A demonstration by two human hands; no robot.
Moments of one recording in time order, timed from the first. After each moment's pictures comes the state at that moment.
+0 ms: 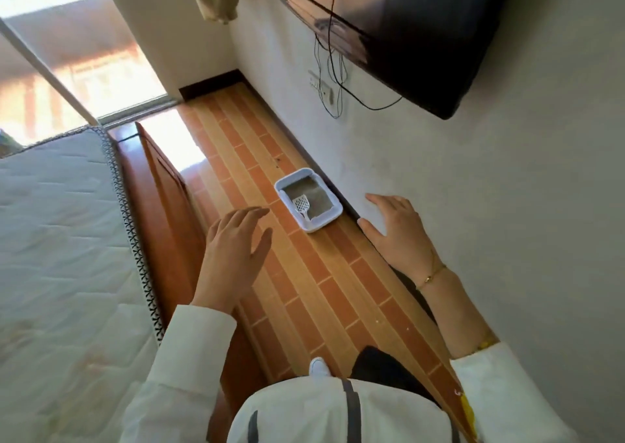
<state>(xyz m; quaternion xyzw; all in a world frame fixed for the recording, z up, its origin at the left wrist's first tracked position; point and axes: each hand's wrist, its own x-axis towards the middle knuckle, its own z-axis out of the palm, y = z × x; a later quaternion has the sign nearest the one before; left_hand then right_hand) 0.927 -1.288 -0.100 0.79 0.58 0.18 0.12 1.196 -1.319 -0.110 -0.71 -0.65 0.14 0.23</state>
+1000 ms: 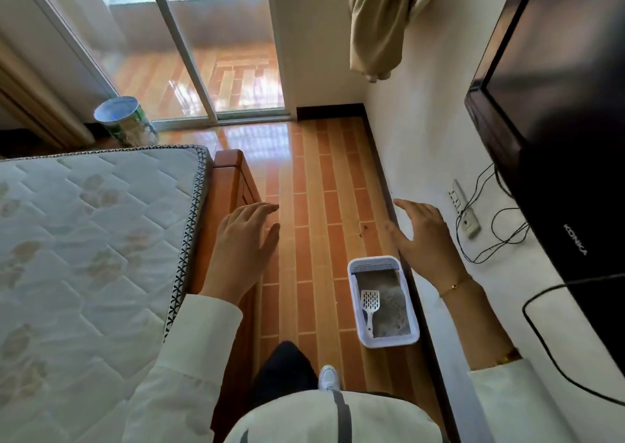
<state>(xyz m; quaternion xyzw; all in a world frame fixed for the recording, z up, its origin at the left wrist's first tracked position) 0.821 -0.824 -0.097 0.64 0.73 0.25 0.06 1.103 -0.747 -0.097 -0.58 -0.77 0.18 0.20</state>
